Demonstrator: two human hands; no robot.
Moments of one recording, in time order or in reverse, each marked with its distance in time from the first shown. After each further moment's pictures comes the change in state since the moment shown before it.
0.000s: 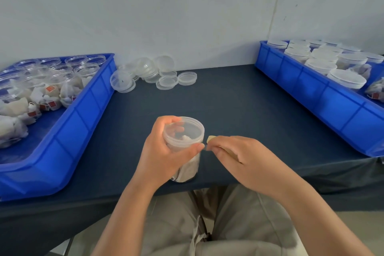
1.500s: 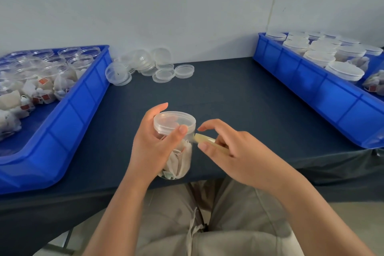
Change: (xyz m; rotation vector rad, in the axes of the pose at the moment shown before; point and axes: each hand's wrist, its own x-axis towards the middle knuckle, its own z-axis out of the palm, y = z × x) left_hand 0.000 -0.001 -0.002 -0.102 0.101 -0.072; right_hand -0.002 -0.016 -0.004 0.100 -0.045 -0.003
